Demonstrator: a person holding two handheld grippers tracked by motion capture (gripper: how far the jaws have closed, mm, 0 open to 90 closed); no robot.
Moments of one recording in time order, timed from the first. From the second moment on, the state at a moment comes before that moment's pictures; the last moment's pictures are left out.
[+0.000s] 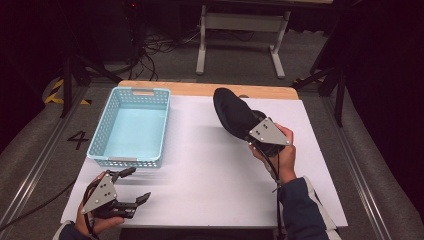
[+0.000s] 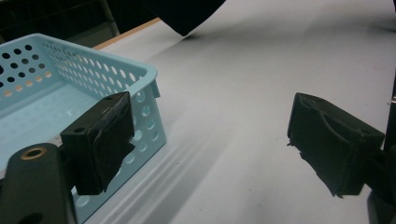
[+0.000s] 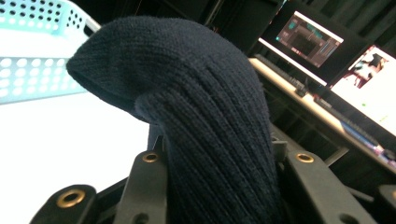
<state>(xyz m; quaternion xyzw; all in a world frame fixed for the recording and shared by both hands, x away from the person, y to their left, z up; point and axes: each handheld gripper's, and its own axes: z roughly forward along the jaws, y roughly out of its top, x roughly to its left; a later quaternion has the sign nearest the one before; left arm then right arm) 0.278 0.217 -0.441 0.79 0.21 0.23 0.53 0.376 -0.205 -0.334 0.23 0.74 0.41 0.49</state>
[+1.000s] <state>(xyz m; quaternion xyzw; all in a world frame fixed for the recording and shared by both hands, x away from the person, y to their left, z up) 0.271 0.217 -0.441 0.79 0.19 0.21 0.55 0.429 -0.066 -0.283 0.14 0.72 0.45 0.50</state>
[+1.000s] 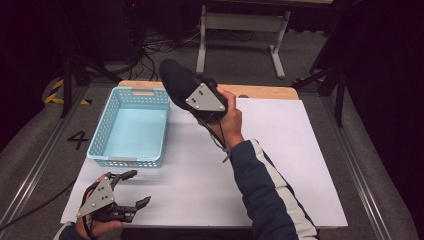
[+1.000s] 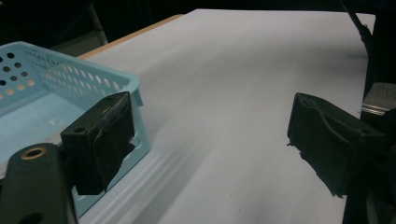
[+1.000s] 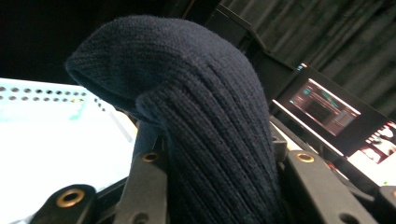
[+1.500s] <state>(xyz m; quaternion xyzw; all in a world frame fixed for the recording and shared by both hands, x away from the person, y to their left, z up) 0.269 0.218 -0.442 0.78 0.19 0.20 0.56 0.441 -0.002 -0.292 0.10 0.74 0.44 0.50</state>
